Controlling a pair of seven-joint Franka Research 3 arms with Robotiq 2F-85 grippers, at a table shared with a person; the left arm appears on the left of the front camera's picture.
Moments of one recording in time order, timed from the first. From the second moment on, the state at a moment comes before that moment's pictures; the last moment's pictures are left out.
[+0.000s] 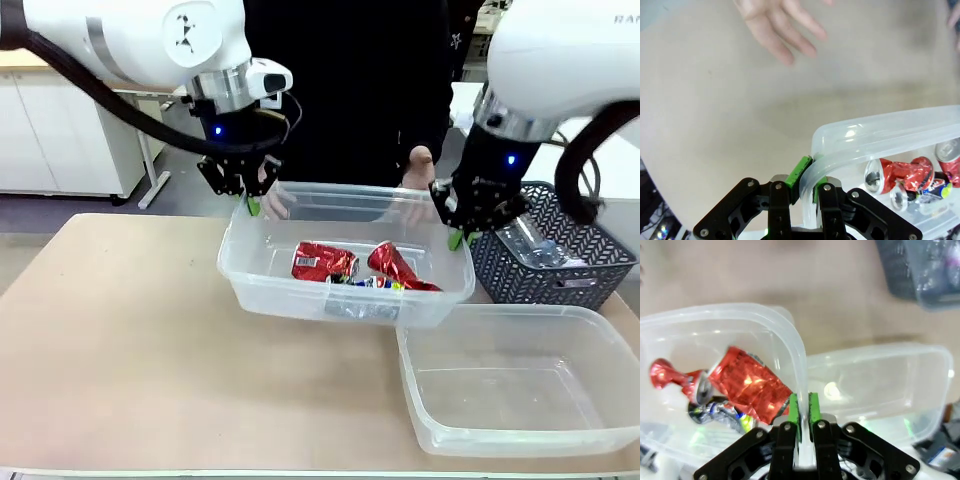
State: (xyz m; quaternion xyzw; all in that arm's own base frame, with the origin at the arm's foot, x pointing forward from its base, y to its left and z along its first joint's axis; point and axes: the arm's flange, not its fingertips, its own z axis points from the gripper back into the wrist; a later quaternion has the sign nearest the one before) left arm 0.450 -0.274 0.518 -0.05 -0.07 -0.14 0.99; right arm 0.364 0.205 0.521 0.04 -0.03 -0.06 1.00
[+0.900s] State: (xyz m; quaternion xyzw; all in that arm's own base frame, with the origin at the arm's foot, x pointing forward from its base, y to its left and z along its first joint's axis) left arm 0.552 -0.230 0.511 -0.04 -0.09 -0.09 0.99; right arm 0.498 0.247 0.513 0.03 -0.01 -0.01 1.00
